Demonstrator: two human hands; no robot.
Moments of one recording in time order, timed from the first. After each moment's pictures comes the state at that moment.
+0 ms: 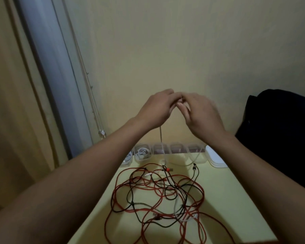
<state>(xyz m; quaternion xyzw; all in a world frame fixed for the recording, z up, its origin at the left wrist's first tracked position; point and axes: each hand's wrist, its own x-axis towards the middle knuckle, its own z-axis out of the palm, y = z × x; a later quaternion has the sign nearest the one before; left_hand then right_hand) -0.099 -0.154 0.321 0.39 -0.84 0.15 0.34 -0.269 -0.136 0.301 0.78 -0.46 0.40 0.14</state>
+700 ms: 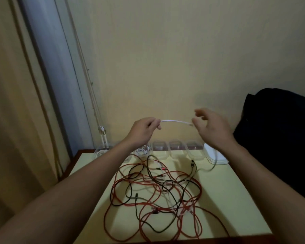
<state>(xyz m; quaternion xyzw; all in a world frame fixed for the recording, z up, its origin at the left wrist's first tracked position) -0.065 -0.131 0.238 0.55 -0.71 -0.17 0.41 -0.308 -0.127 0.263 0.73 -0.56 0.40 -0.04</state>
